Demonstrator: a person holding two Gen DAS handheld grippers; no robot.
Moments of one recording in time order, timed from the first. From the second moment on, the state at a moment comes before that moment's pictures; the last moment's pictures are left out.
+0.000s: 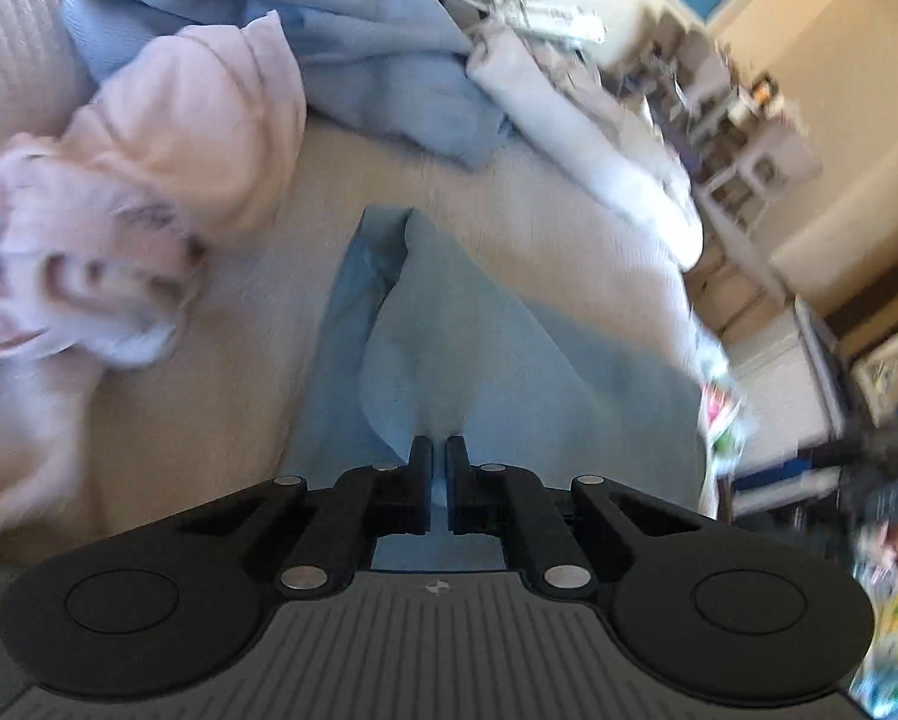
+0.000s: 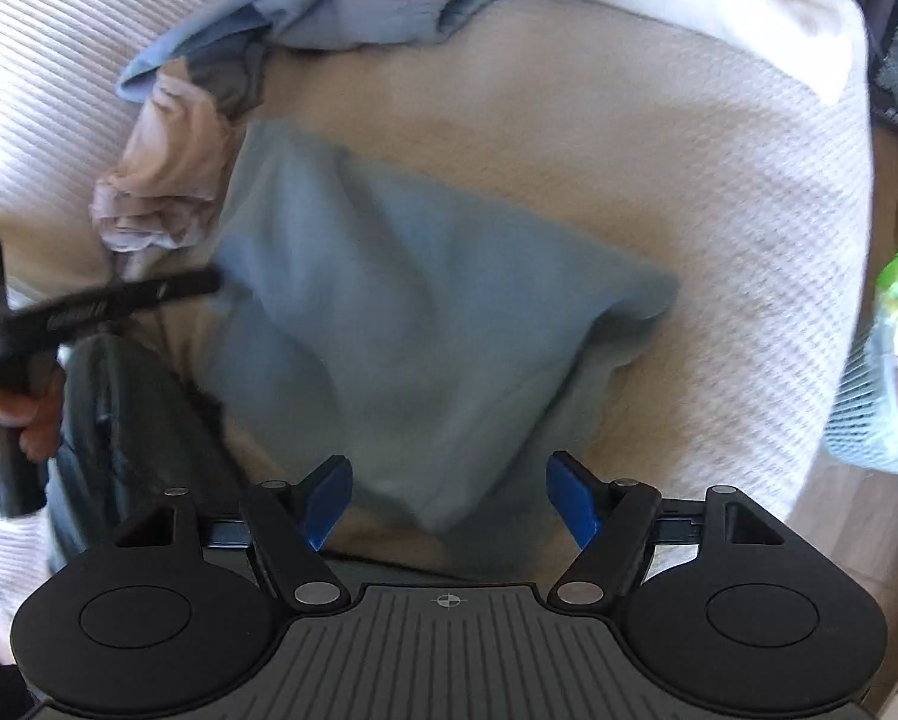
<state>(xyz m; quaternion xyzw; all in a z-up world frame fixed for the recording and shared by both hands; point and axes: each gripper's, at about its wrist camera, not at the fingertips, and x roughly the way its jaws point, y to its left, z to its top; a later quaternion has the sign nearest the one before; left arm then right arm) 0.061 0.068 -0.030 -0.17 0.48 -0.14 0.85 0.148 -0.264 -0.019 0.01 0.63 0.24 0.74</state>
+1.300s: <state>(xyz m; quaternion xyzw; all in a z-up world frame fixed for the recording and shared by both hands) 0.068 0.058 -0.063 -0.03 0.50 -0.18 0.85 0.115 -0.228 -0.043 0.01 0.70 0.11 0.71</state>
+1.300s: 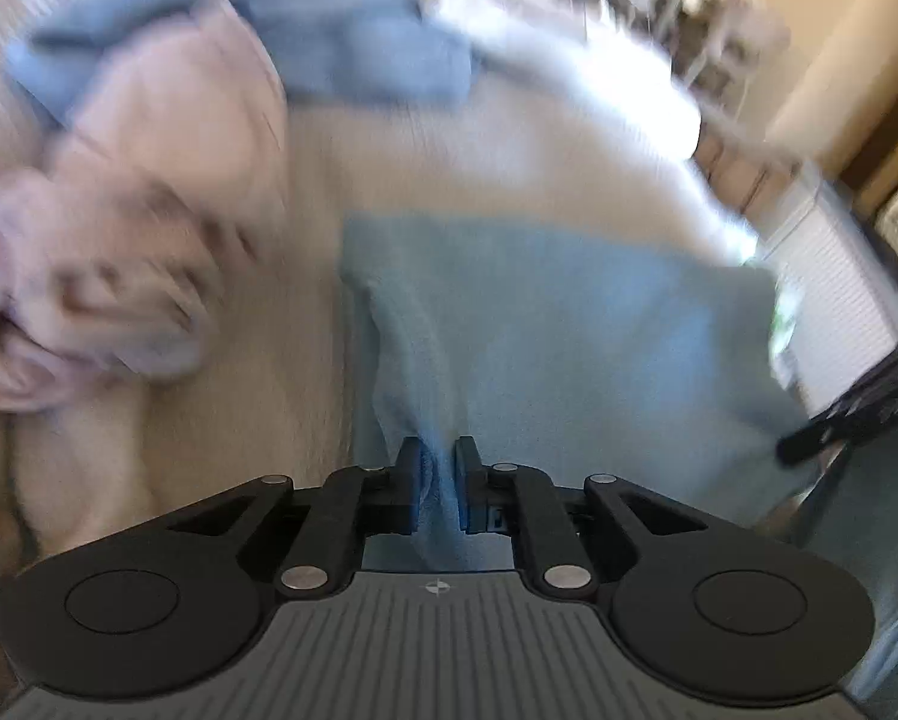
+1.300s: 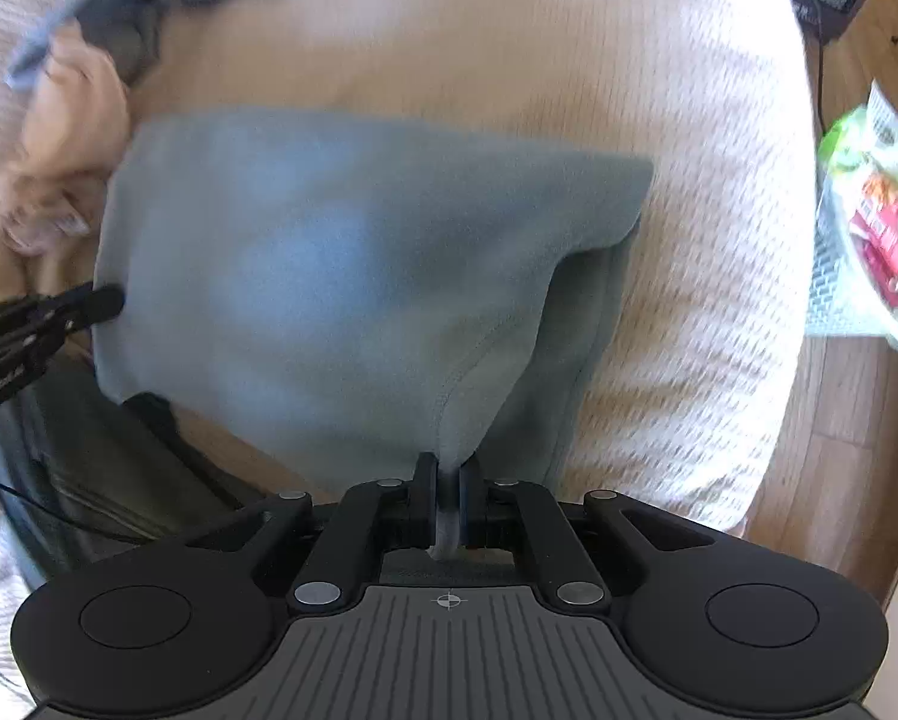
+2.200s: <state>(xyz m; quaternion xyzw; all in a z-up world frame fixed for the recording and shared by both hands) 0.099 0.056 -0.077 -0.07 0.49 -0.11 0.86 0.164 -0.265 -0.047 0.03 0.68 0.15 0.72</state>
